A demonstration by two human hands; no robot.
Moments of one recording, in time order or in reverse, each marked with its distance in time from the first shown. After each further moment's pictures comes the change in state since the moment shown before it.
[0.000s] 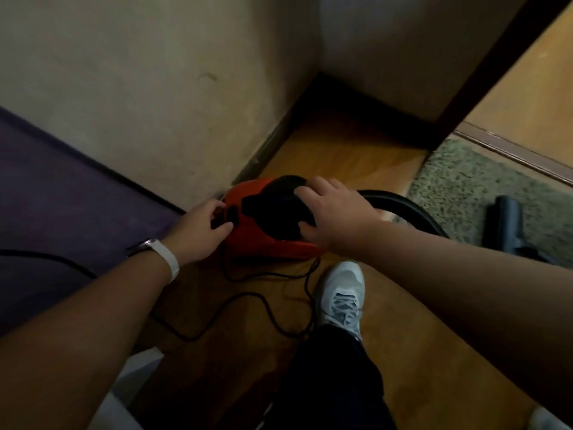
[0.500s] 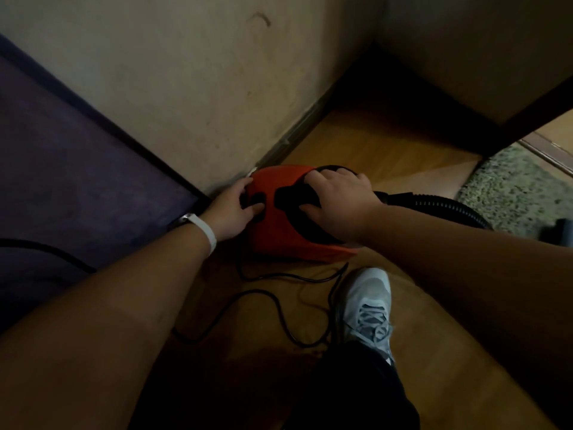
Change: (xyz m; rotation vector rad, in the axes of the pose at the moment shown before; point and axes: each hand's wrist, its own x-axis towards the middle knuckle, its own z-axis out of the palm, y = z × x) left_hand 0.079 -0.057 0.047 -0.348 -0.035 -0.117; right_hand 0.095 -0.026 0.048 0.030 -0.170 0.030
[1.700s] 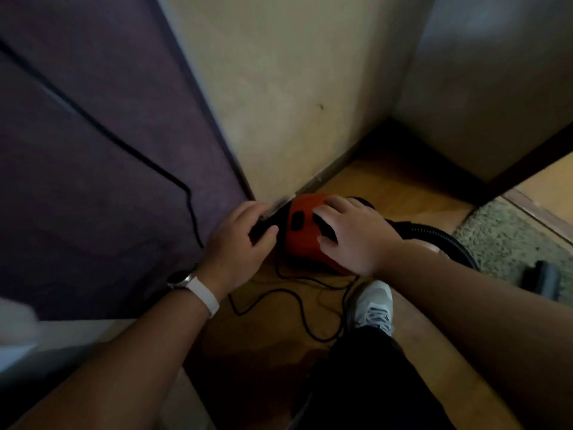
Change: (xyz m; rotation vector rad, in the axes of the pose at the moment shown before) left_hand -0.236 0.058 -0.072 0.136 0.489 0.386; right_hand -0.114 -0.088 -0.075 -0.064 0.089 -0.194
